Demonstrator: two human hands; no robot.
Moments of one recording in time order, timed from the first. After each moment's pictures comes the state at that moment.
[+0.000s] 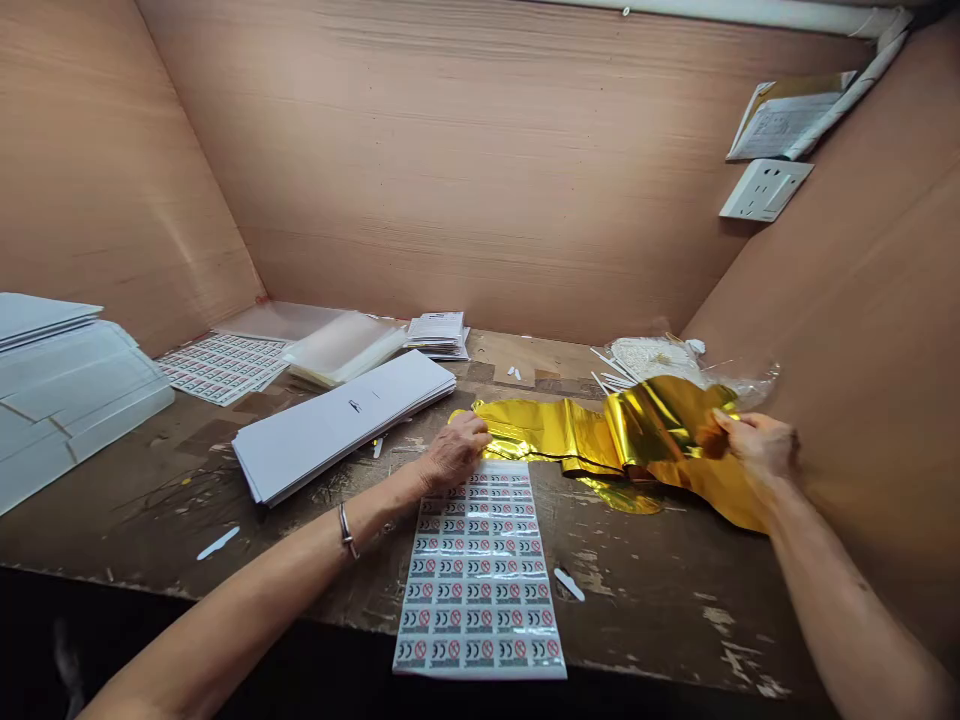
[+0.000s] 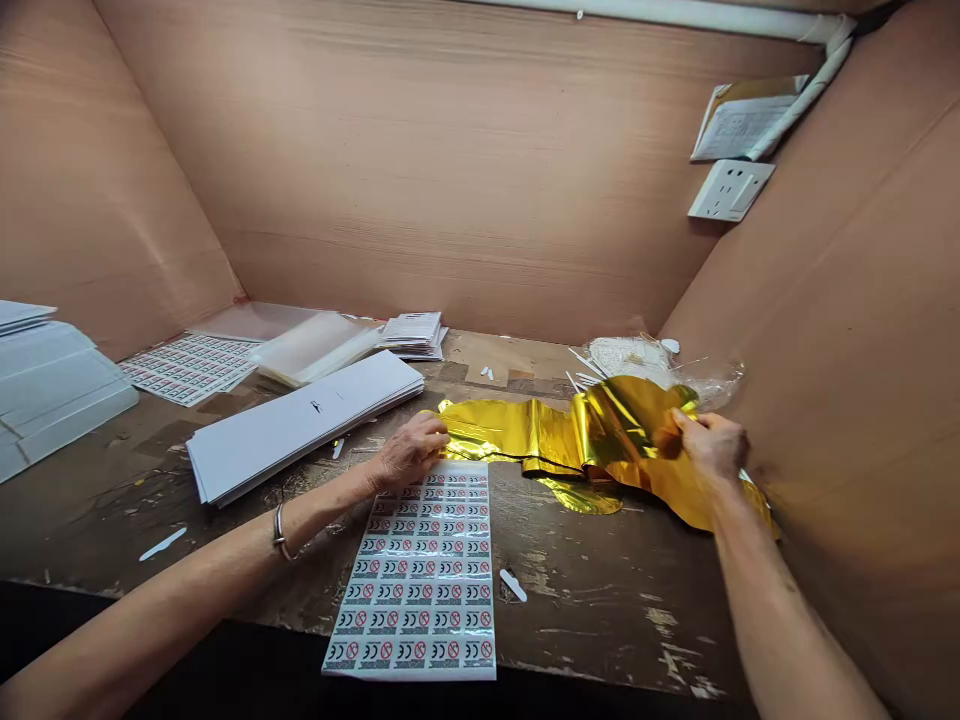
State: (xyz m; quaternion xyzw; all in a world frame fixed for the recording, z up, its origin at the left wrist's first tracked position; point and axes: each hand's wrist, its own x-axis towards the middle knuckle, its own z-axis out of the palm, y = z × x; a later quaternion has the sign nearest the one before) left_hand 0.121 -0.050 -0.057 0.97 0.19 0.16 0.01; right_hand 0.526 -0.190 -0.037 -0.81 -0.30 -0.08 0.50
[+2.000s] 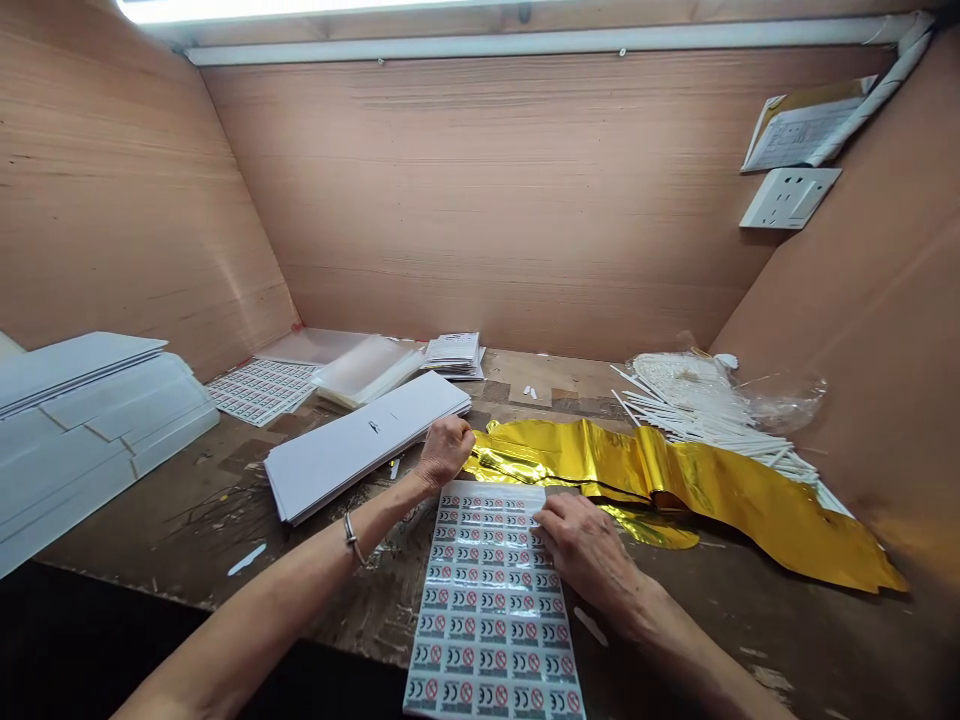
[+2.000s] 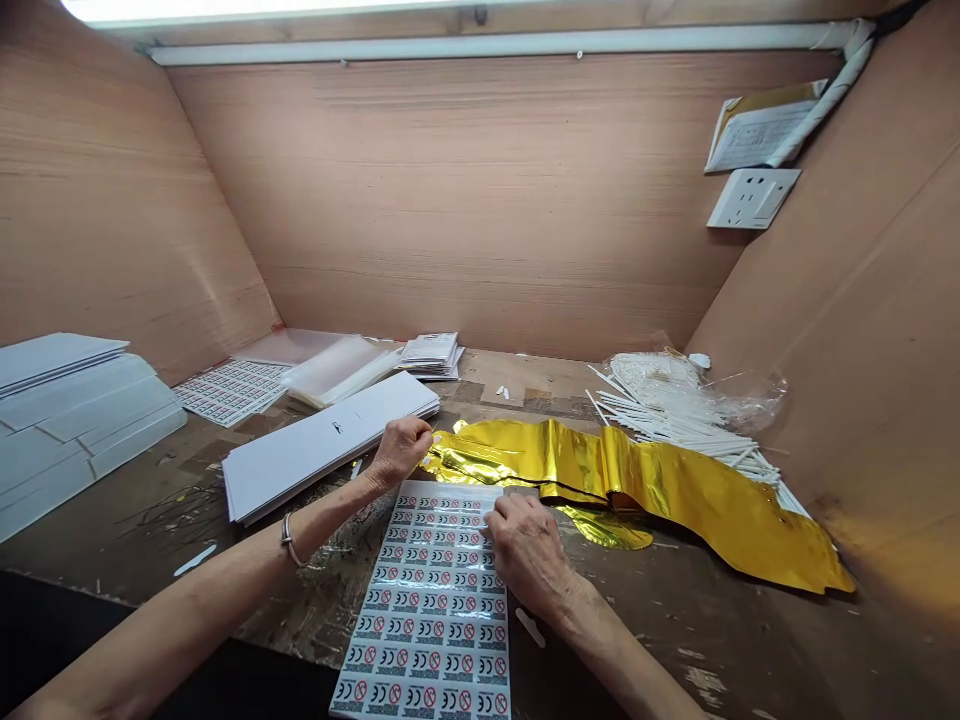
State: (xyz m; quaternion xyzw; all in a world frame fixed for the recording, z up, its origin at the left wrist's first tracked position) left_hand 0.112 -0.028 -0.046 0.84 0.46 0.28 0.06; right_hand 0.278 -0.193 -0.048 -0.62 -0.78 -0.02 0.12
